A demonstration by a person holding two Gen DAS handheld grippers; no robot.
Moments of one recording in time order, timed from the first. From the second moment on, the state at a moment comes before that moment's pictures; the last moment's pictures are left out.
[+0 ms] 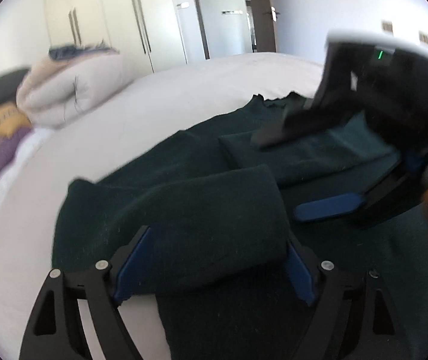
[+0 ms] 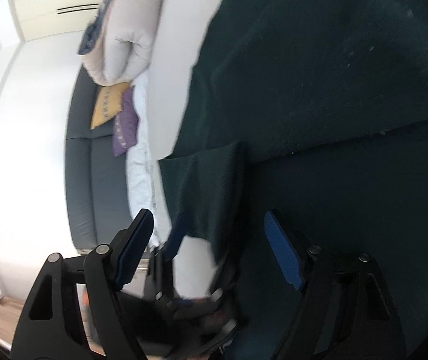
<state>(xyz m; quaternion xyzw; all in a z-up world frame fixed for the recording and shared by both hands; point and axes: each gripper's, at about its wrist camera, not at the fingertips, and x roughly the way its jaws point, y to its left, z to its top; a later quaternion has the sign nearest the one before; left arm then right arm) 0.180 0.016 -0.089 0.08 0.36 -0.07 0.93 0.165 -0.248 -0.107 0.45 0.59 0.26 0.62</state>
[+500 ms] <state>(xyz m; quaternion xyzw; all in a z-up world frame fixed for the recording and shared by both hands) 0.162 0.155 -0.070 -0.26 0.30 -0.08 0.91 0.159 -0.206 -0.086 0.25 0.62 0.25 0.70</state>
